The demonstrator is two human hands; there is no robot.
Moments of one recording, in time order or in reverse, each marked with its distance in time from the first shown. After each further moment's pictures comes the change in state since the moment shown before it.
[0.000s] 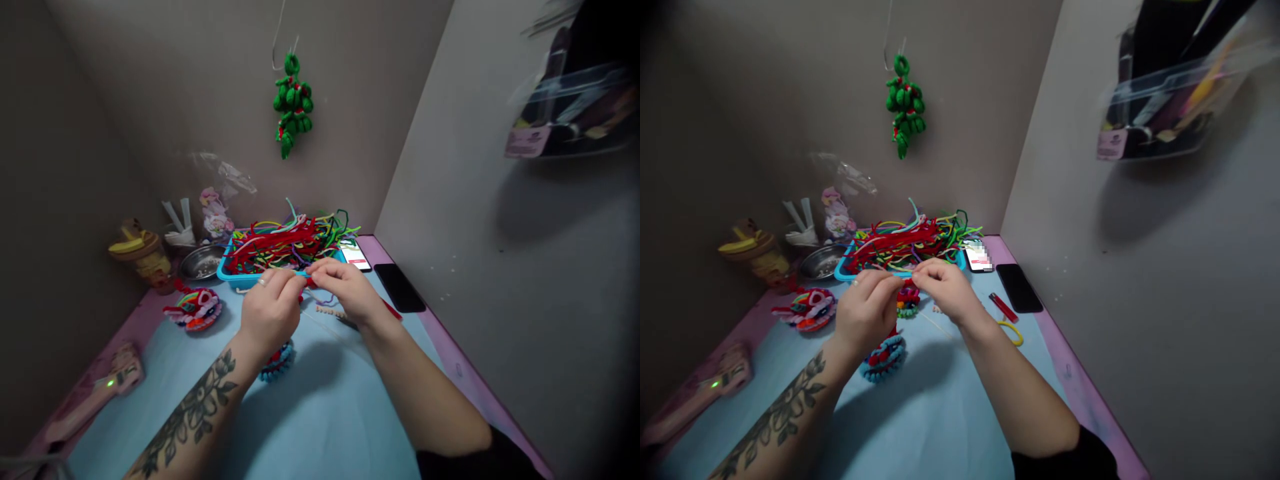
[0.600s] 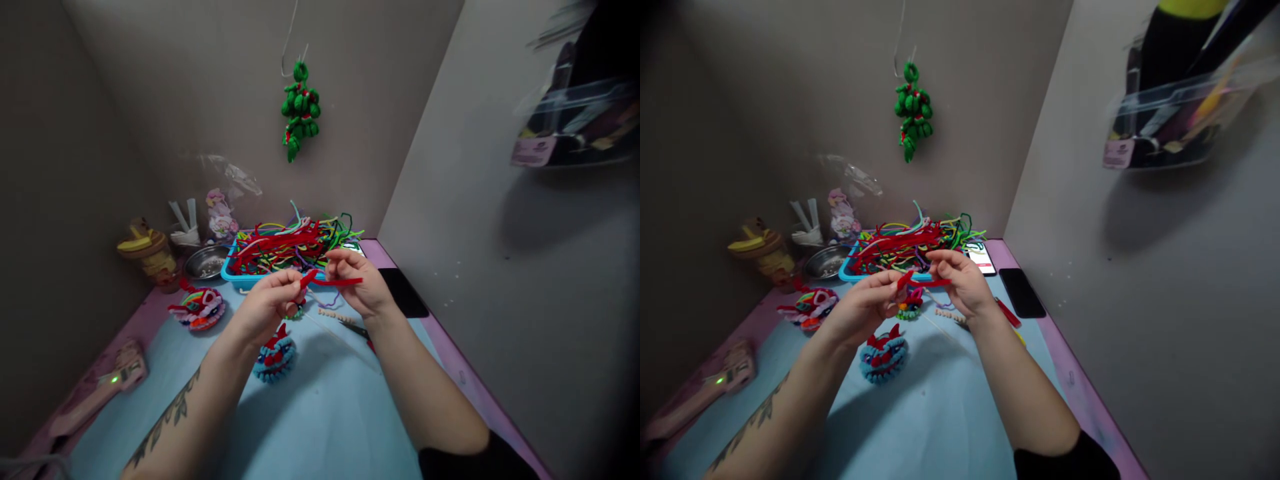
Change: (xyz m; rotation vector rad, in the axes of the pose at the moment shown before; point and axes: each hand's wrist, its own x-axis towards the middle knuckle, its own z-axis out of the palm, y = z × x) left_hand 0.012 -0.007 -0.007 -1.442 -0.317 -1.144; right_hand 0.012 0.019 -0.012 0.514 0.048 0.014
